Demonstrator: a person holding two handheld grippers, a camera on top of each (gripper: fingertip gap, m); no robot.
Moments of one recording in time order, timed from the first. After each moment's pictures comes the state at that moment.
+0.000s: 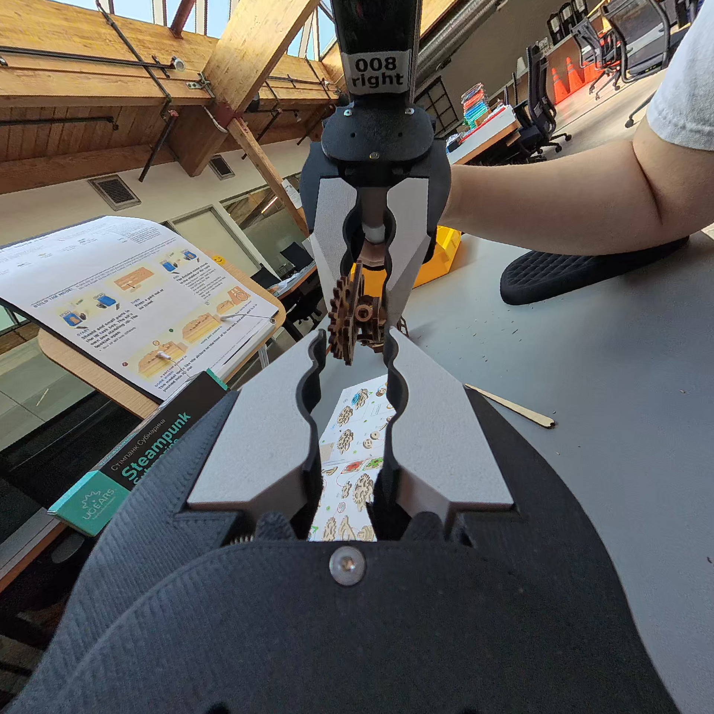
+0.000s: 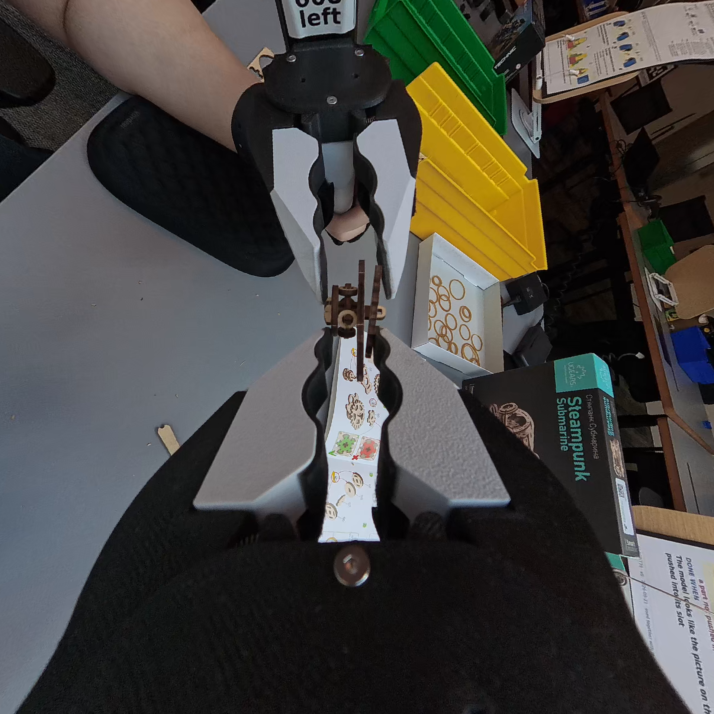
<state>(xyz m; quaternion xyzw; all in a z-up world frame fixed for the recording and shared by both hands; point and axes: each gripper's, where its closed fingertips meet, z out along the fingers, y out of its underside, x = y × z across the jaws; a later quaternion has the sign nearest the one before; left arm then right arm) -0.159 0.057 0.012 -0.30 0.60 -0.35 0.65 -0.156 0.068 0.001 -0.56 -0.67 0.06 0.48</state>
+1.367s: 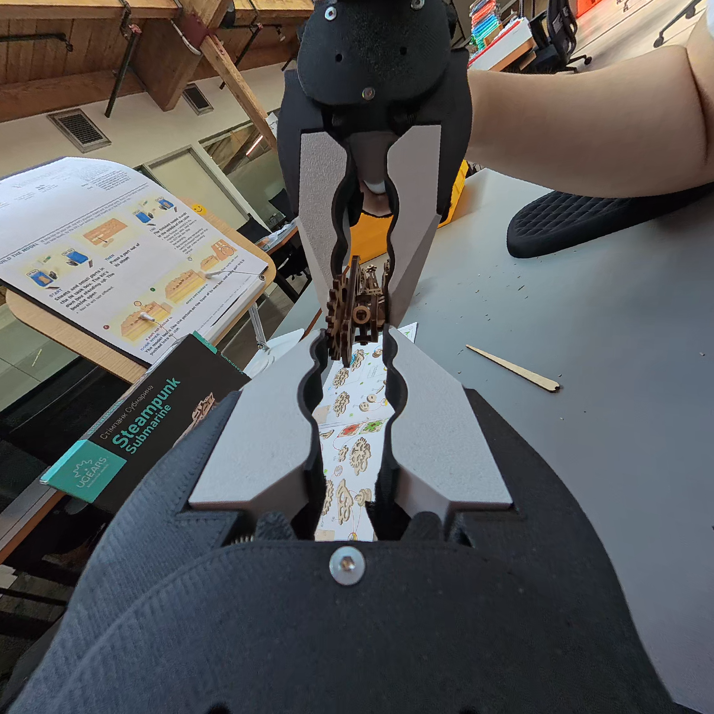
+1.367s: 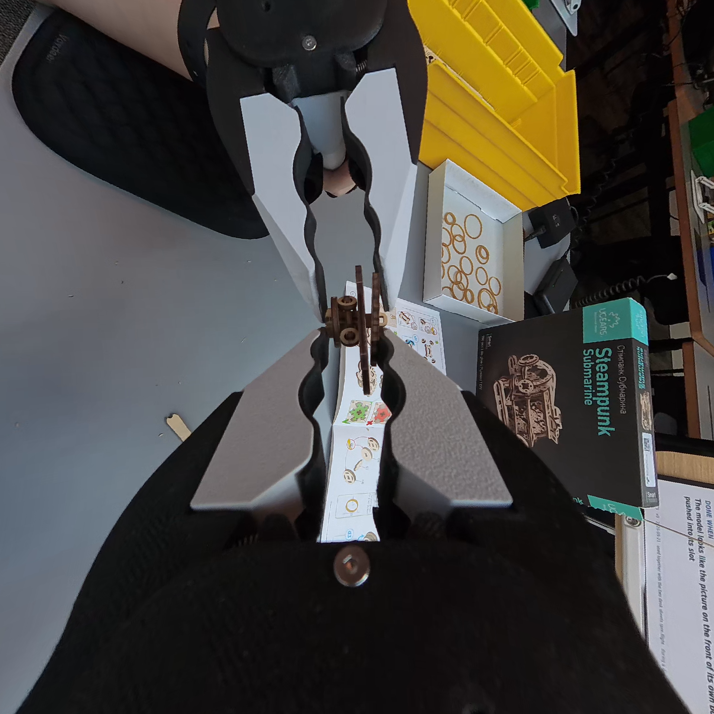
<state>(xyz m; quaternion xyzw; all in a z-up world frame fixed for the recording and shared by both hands) -0.151 0.071 -0.009 -0.35 0.63 -0.31 0.62 -0.155 0.081 -0.020 -0.64 -0.65 0.01 0.42</state>
